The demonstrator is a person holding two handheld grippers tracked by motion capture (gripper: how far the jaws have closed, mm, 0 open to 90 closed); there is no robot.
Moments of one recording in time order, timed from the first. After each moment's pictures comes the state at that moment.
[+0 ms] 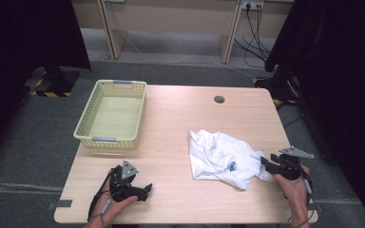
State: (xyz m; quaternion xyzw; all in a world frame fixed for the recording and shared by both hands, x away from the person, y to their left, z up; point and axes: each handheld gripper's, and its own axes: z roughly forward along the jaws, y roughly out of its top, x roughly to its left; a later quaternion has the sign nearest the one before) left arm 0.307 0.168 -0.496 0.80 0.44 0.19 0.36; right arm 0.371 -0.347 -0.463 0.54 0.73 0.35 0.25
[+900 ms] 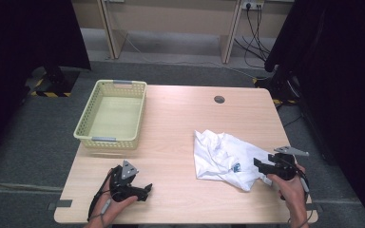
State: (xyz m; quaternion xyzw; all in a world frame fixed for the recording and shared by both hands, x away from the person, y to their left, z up) left arm 0.307 0.168 -0.496 0.80 0.44 0.19 0.36; right arm 0.368 -0.325 -0.452 0.54 0.74 0.35 0.22
